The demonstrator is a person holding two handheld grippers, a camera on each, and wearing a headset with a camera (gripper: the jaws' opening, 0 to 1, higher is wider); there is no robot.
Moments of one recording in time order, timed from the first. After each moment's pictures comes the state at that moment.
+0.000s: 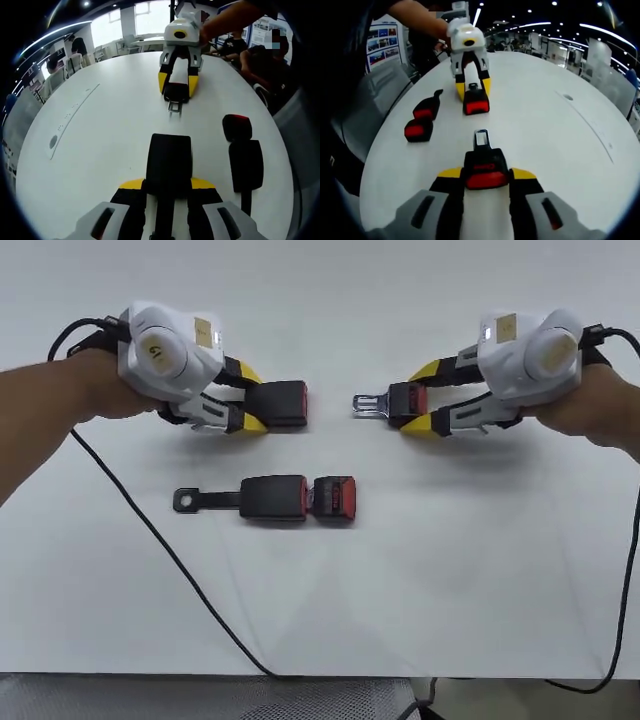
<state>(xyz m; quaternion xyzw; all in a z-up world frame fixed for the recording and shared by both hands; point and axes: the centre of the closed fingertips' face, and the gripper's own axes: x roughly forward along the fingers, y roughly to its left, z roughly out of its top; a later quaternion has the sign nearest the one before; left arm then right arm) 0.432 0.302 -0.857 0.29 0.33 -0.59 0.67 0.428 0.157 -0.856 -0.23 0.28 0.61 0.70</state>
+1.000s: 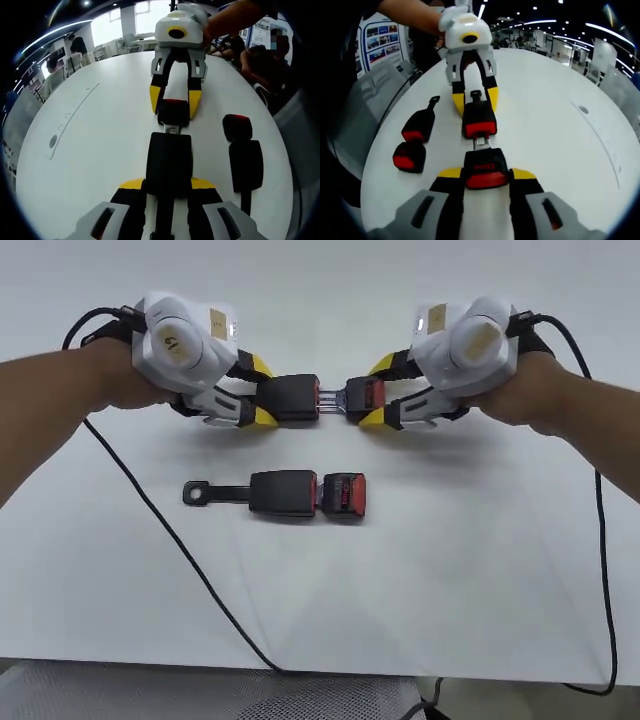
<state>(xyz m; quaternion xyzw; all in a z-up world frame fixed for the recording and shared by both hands) 0.432 0.303 -0.857 0.30 0.34 -0.59 0.67 0.435 0.219 -0.859 -0.24 0.29 0.62 0.68</state>
